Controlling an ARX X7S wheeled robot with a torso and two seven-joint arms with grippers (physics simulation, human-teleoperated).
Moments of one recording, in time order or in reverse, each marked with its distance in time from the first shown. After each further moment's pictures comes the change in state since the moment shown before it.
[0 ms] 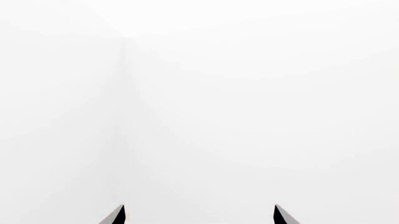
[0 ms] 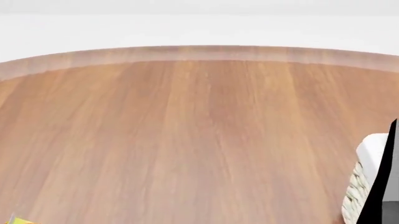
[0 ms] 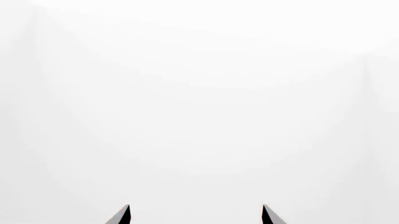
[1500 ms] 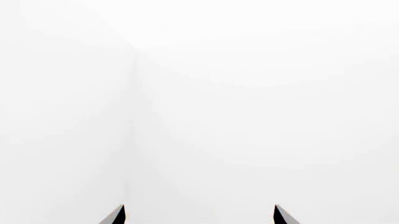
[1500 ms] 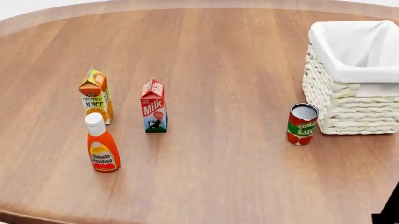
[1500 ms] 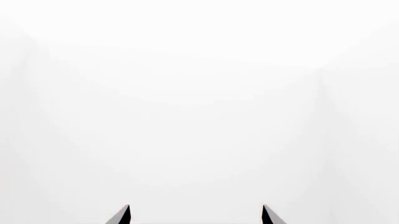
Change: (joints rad) left arm -0.012 0.031 -0.014 0.007 0.010 -0.018 0.036; right arm 0.097 -0.054 0.092 -0.014 0.079 0.107 0.015
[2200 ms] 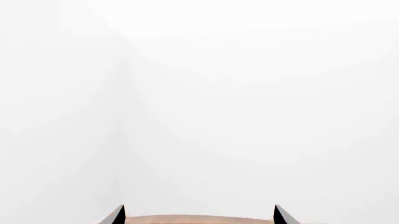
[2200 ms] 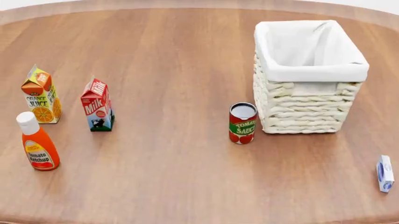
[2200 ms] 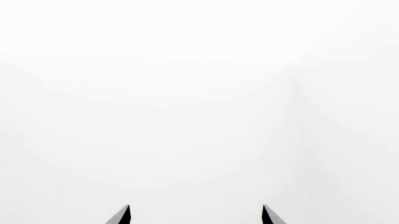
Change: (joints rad) left arm -0.020 0.024 0.028 -0.038 0.007 -0.006 0.019; right arm 0.096 -0.079 0.080 0.027 0.062 0.087 -0.015
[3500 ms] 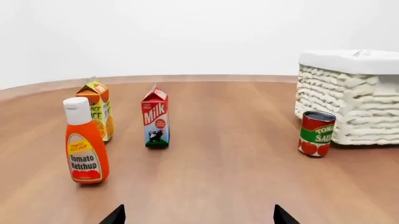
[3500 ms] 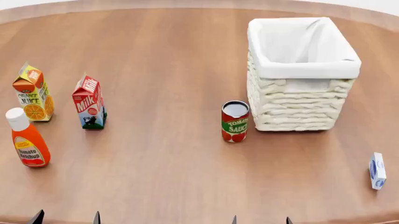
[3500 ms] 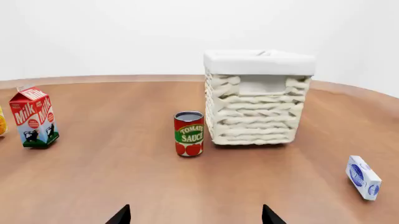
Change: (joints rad) left arm -0.008 0.306 0.503 -0.883 0.472 0.466 0.100; right arm 0.056 -0.648 -0.793 0.999 -1.019 -0.509 -0.336
